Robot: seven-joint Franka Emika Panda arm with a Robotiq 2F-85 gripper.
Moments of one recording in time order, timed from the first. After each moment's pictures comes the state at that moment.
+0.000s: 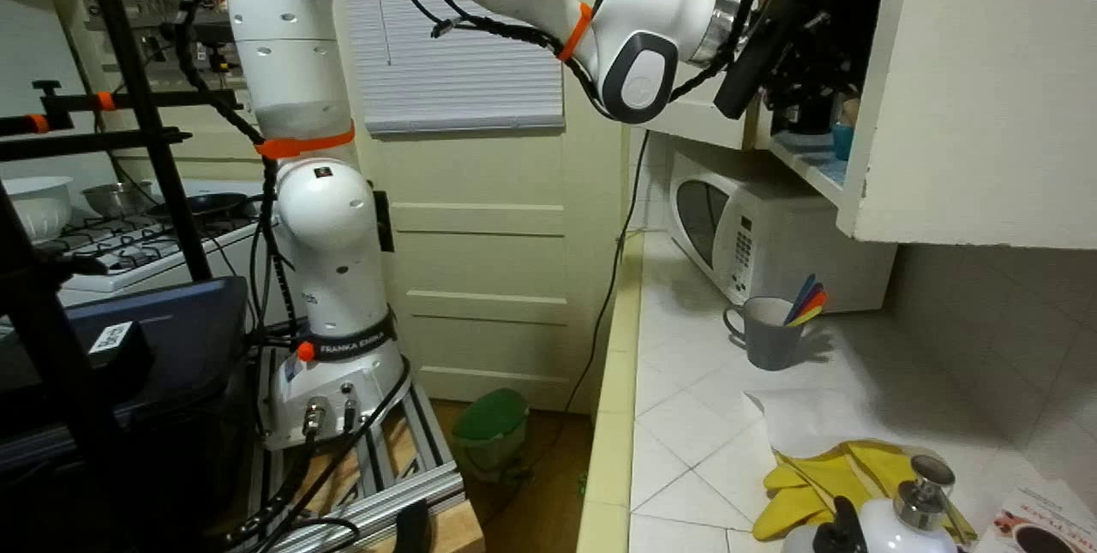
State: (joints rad) arm 0.04 -0.02 -0.47 -2.27 0.12 3.51 -1.31
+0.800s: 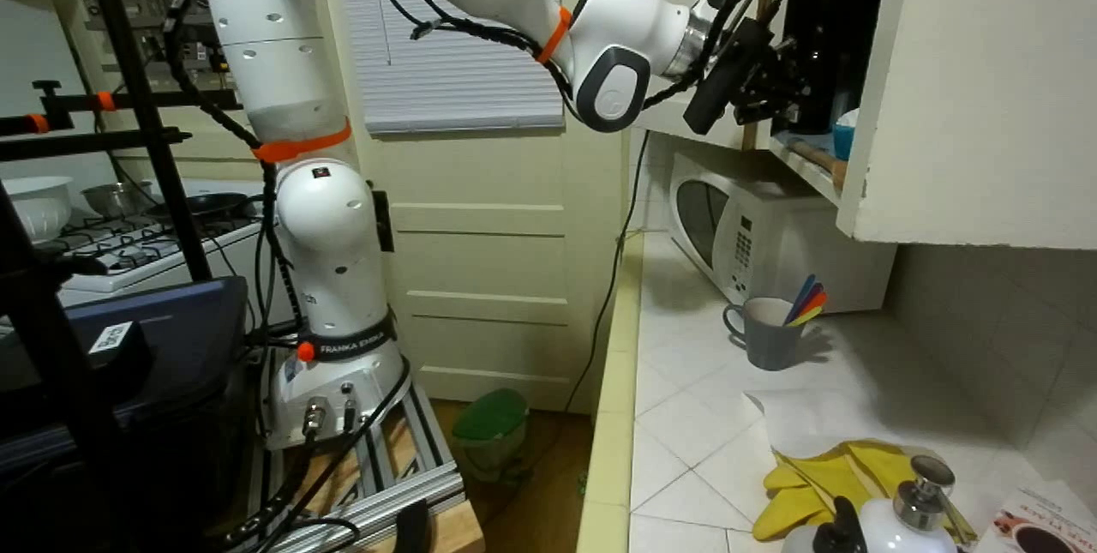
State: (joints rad) arm 0.01 -0.10 -0.39 -2.39 0.16 3.51 -1.34
